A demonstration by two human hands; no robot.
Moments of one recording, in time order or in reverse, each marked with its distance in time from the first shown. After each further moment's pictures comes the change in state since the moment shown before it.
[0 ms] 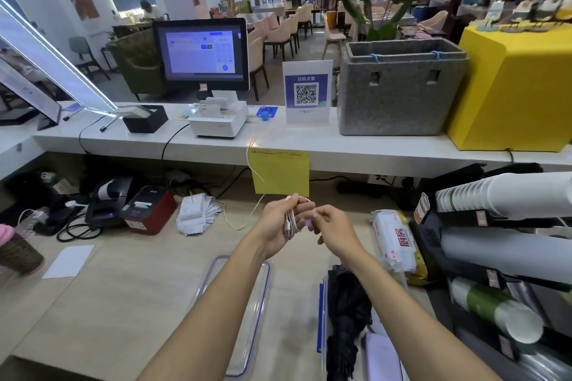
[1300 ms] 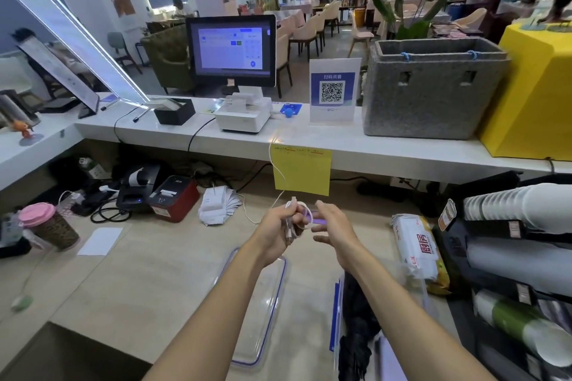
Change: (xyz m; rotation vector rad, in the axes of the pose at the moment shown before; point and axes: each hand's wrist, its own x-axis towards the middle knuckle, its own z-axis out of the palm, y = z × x) left_hand -0.027 -0.001 -0.034 0.050 0.057 0.042; right_hand -0.004 -0.017 0.032 0.310 -0.083 0.232
